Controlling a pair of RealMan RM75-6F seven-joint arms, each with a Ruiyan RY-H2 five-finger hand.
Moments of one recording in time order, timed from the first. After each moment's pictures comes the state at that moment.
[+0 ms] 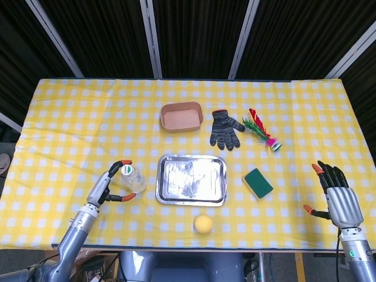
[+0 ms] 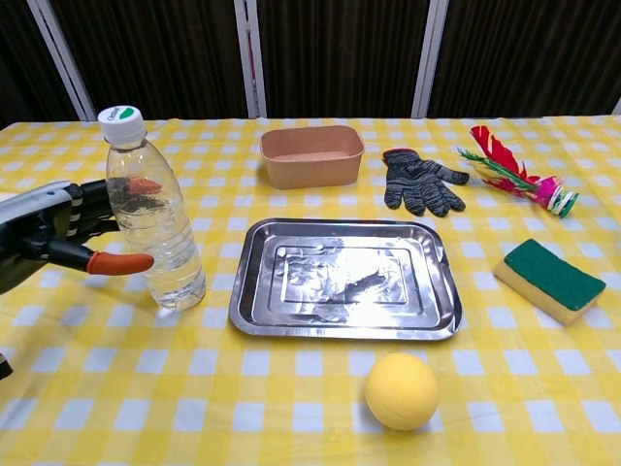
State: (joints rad) left arm -0.40 -1.59 -0.16 -1.56 1.29 1.05 -0.50; right arm 0.15 -1.21 0.06 -1.44 -1.51 1.41 0.17
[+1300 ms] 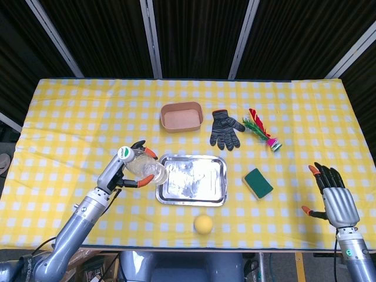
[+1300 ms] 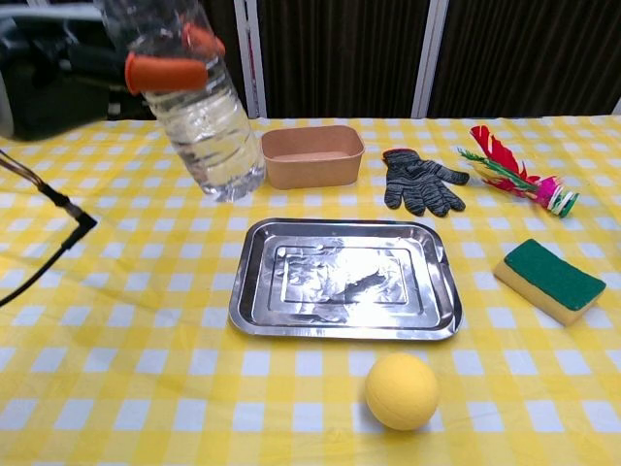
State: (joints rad) left arm -0.52 -1.31 -0.40 -2.15 1.02 1.00 -0.30; right arm 0.16 -1.22 0.05 -1.44 -1.50 1.37 0.14
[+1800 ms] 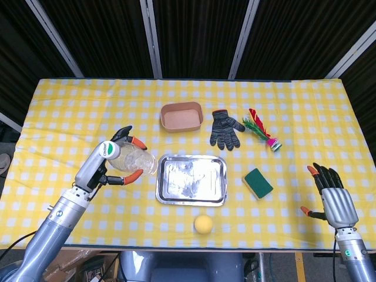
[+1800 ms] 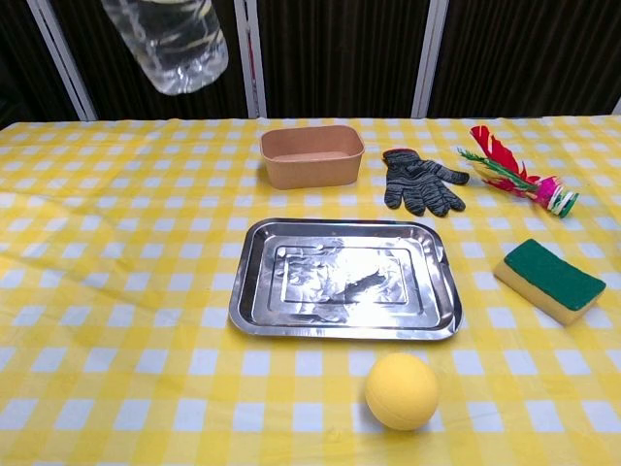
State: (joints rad) left arm -0.51 -1.07 -0.47 -2.36 0.93 1.05 -0.24; right arm 0.16 -1.22 0.05 -1.44 -1.50 1.38 0.13
